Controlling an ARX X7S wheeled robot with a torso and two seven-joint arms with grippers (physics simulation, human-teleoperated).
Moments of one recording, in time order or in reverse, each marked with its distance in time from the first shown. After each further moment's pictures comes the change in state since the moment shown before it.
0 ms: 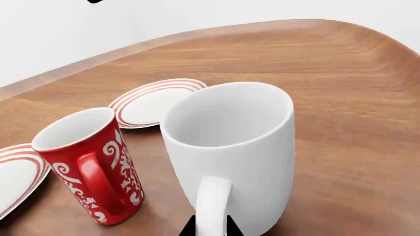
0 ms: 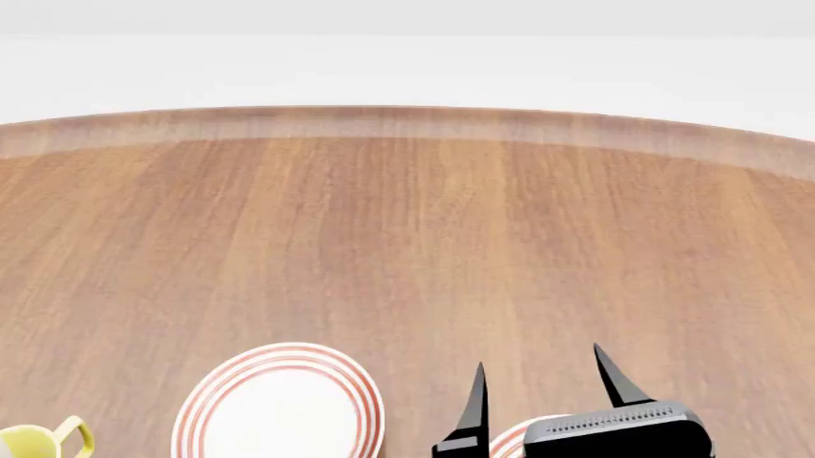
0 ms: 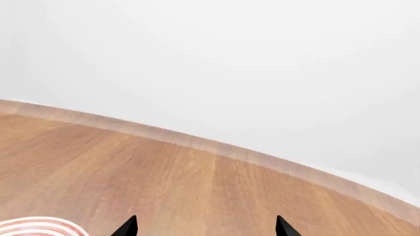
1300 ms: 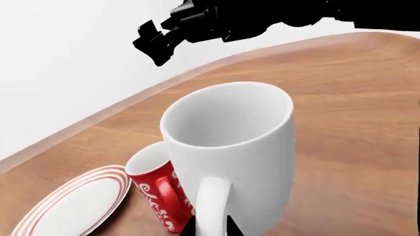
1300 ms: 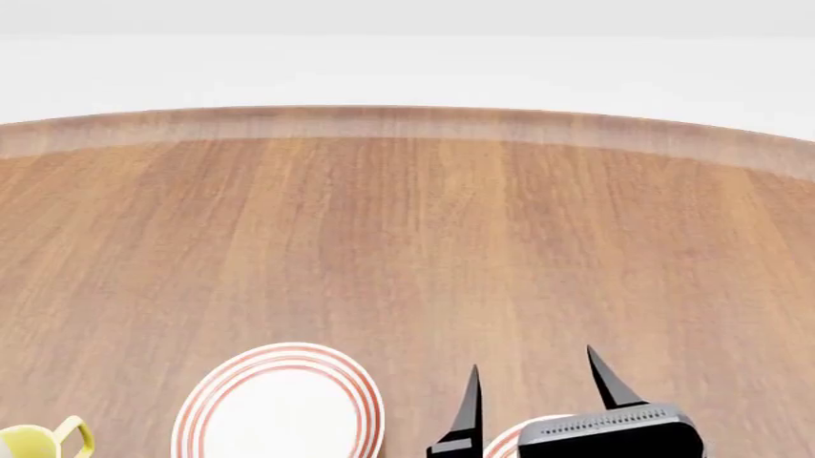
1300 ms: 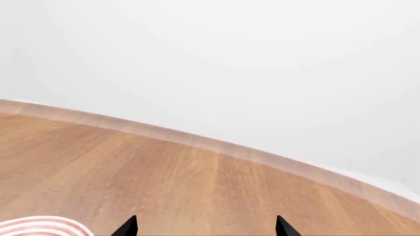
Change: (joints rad) left arm 0.240 -0.083 -0.169 0.161 0.105 0.150 -0.242; right arm 0.005 0.002 -0.023 0.024 0.013 -0.023 0.017
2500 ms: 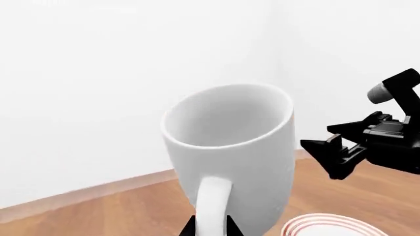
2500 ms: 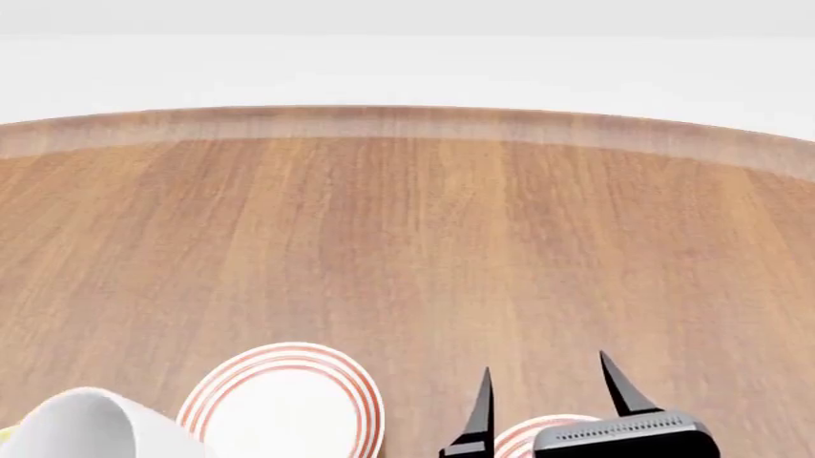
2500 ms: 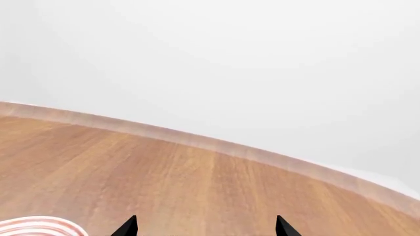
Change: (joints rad) left arm -0.150 -0.091 -0.019 0.256 -0.497 -0.125 -0.131; right arm -0.014 0.018 0.010 0.012 0.025 -0.030 0.014
